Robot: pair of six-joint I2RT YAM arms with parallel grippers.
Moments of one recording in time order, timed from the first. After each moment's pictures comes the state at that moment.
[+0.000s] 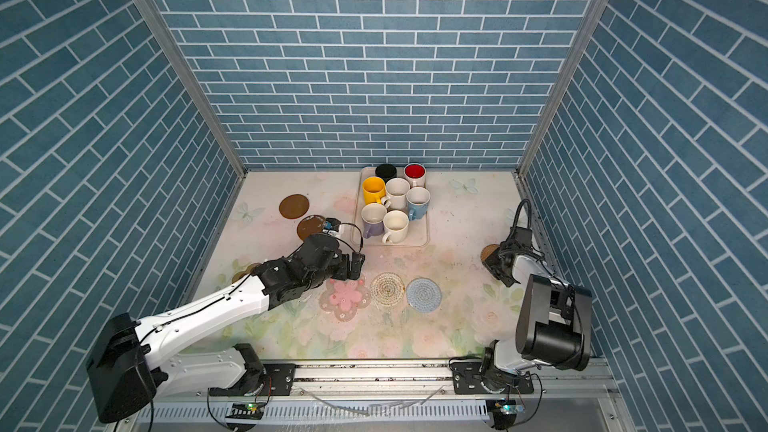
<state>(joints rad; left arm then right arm) -0.83 1.21 0.84 -0.36 -0.23 -0.54 -0.18 1.48 0.69 -0.35 -0.17 0.60</state>
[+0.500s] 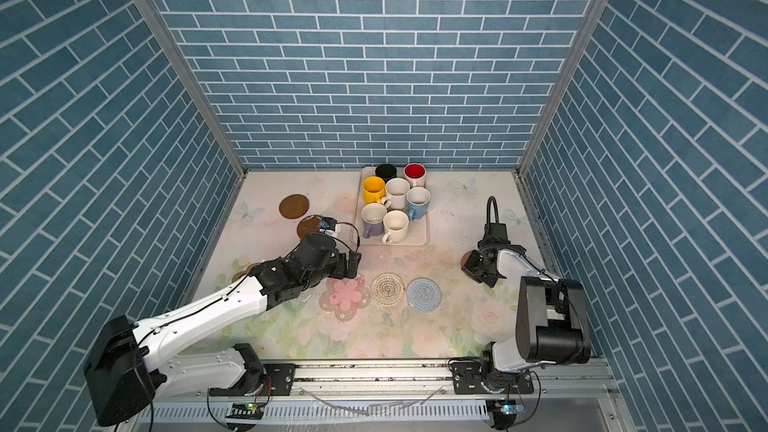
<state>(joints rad) -0.80 1.19 0.82 -0.34 -0.24 -0.53 0.02 1.45 0.72 -0.57 -0.22 0.55</state>
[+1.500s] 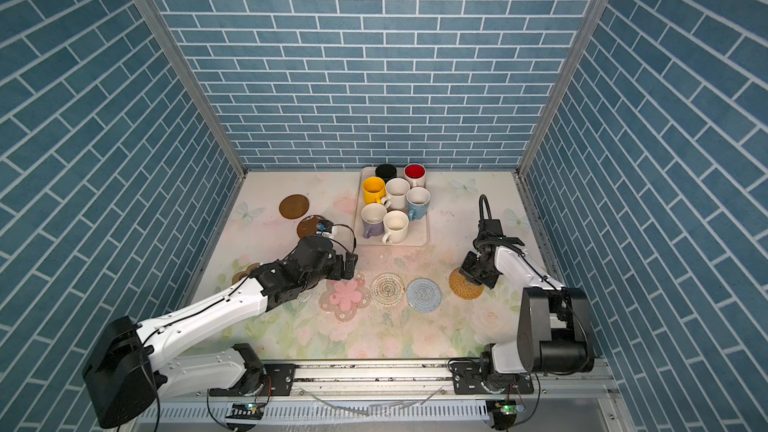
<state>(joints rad) -0.77 1.19 0.76 -0.30 -0.23 -0.52 0.05 1.44 0.82 -0.77 -0.18 0.54</state>
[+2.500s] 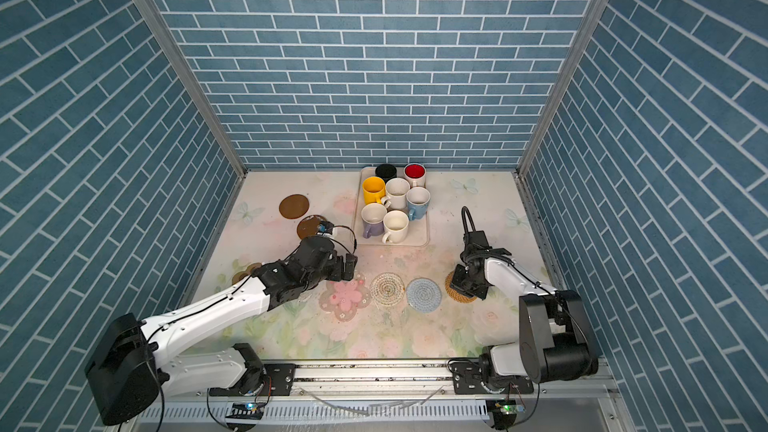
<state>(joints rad) -0.77 1.21 0.75 -0.31 -0.23 -0.52 0.22 1.38 0.69 -0.71 -0.16 0.56</state>
